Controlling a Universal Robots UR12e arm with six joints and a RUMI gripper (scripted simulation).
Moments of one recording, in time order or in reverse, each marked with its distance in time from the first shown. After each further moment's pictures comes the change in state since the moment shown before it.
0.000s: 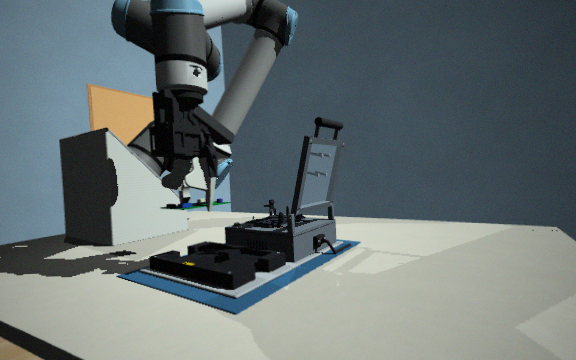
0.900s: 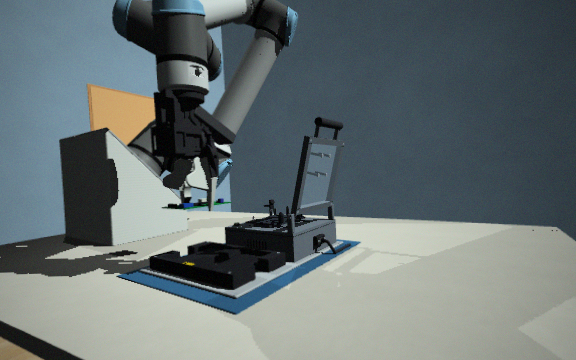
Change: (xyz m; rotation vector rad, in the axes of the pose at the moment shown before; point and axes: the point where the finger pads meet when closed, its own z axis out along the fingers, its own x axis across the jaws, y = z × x) arm 0.001 -0.002 0.000 0.000 0.000 0.000
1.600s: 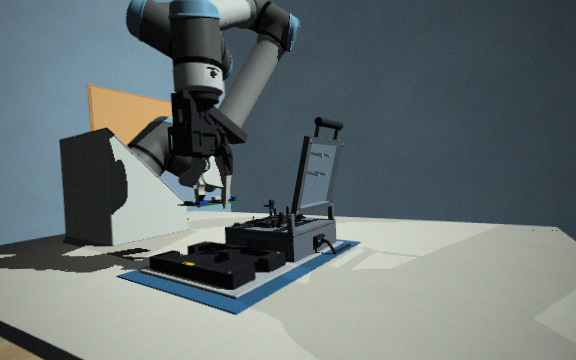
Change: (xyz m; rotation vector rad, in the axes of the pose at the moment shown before) arm 0.009 -0.027 -0.002 0.000 0.000 0.000
